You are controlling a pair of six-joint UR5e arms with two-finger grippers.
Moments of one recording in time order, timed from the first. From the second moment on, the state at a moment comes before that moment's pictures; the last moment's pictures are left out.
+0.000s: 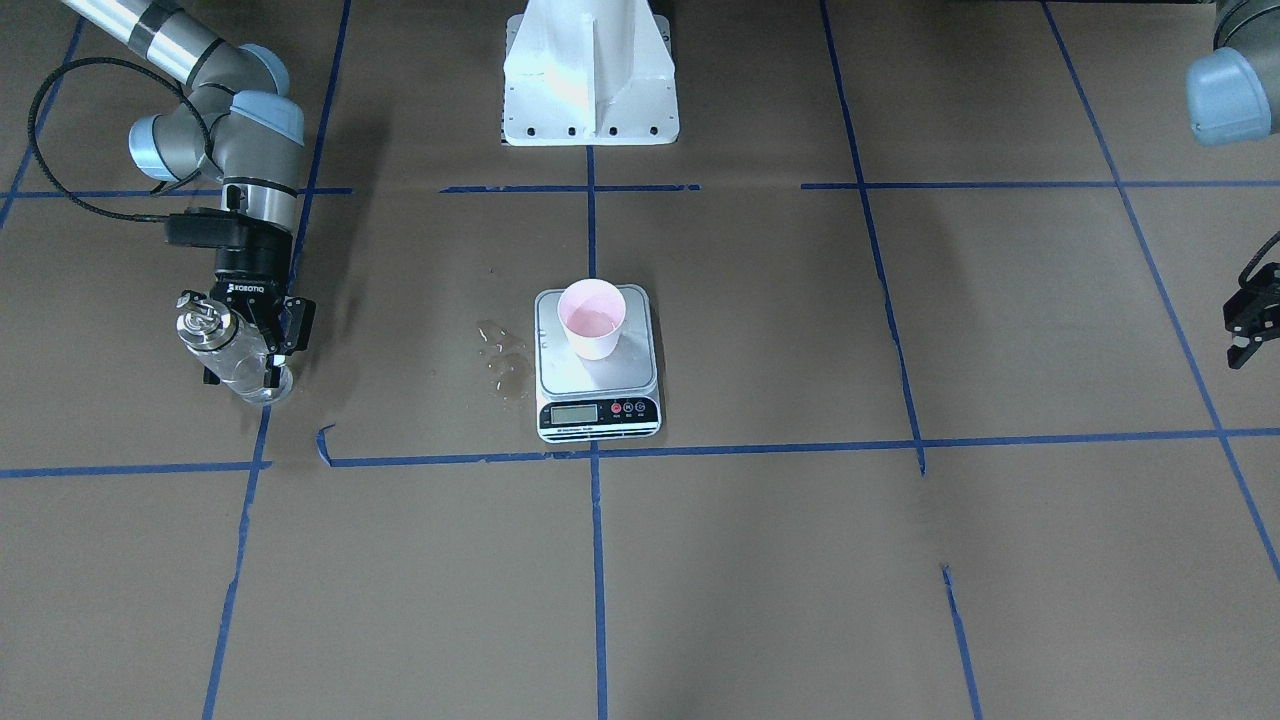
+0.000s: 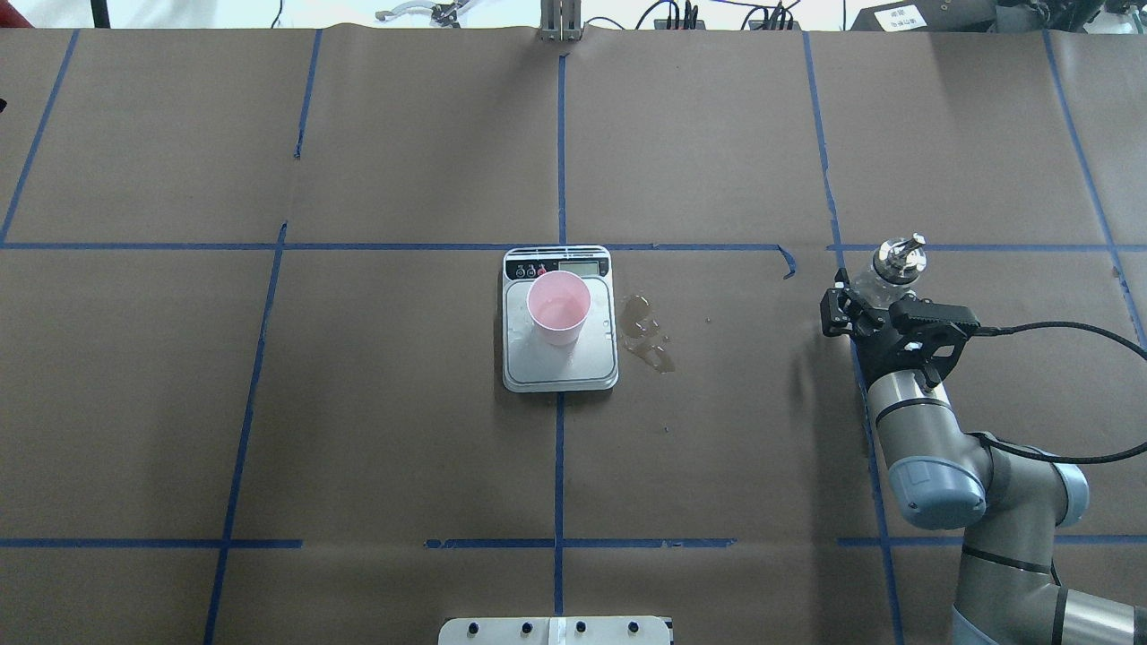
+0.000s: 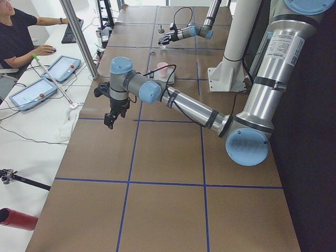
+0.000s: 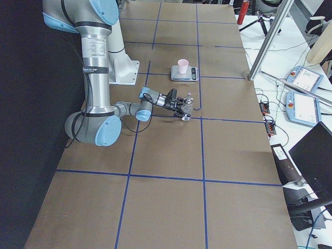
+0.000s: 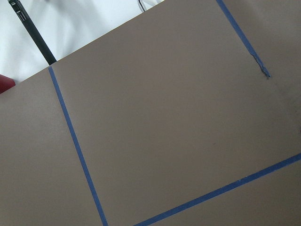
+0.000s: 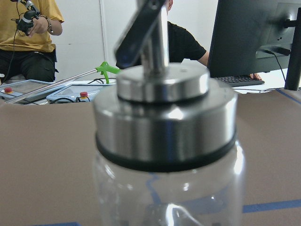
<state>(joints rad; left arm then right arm) -1.34 -1.85 -1.74 -1.61 -2.12 -0.04 0.33 -1.53 1.60 -0.71 0.61 1.39</state>
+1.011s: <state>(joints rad) -1.34 -1.86 -1.73 -1.61 -2.12 -0.04 0.33 -1.55 1.66 -0.72 0.78 1.39</state>
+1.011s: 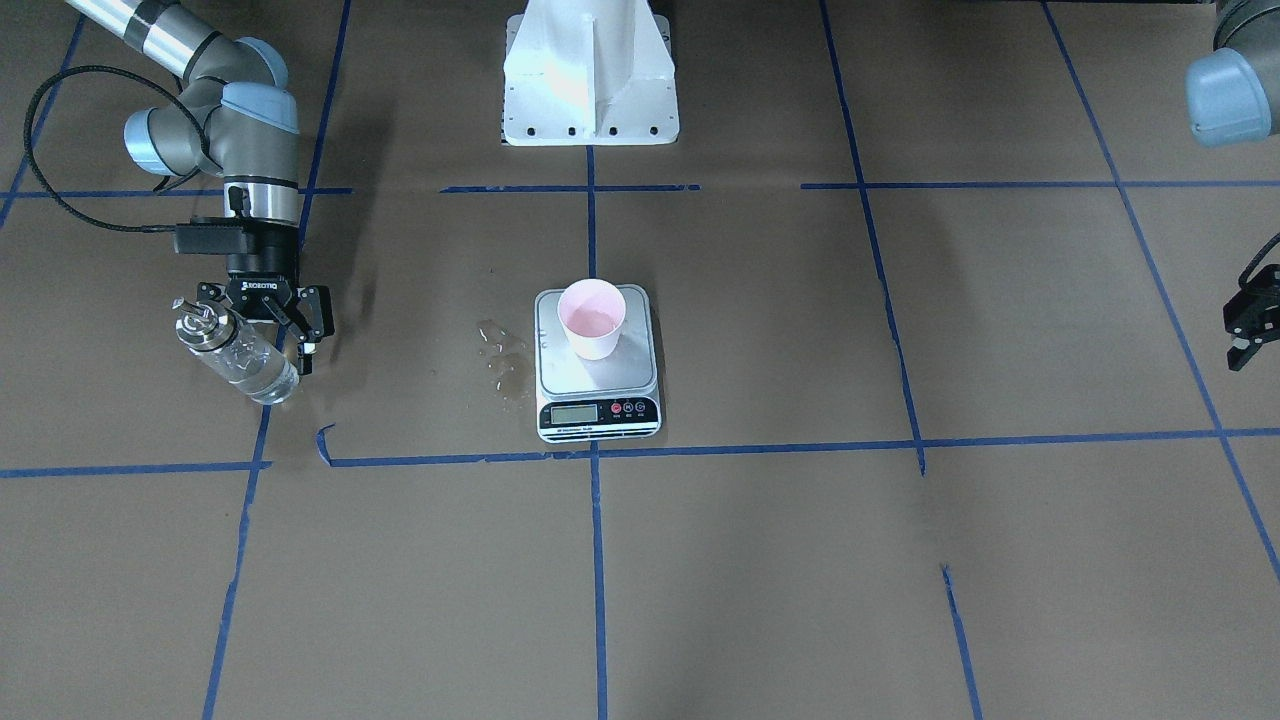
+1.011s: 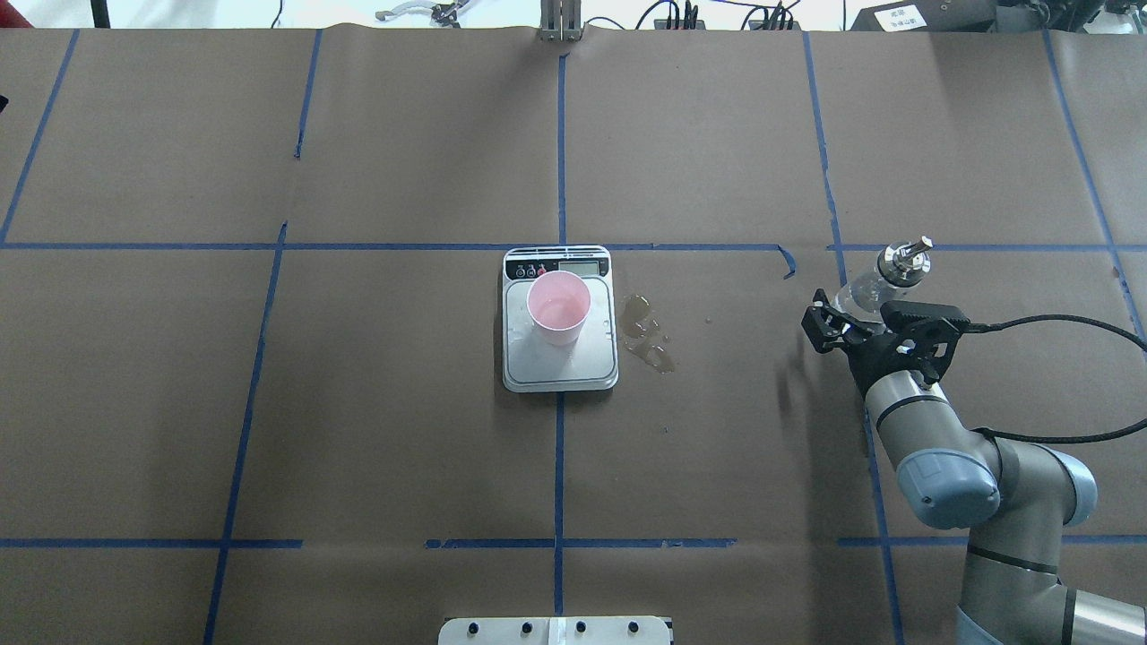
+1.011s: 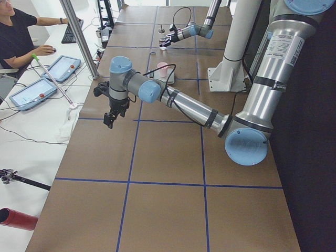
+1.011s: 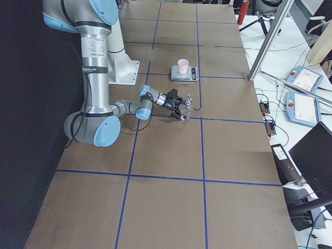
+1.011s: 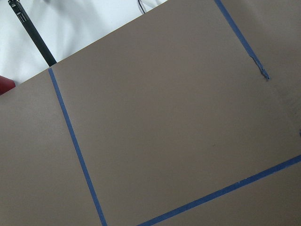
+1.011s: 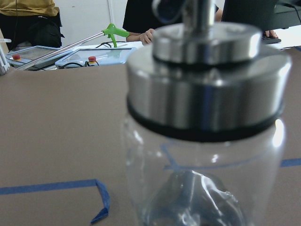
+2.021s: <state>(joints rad) -1.34 -1.86 -1.74 -1.61 -2.12 -0.04 0.34 -1.64 2.04 -1.20 0.93 1.38</state>
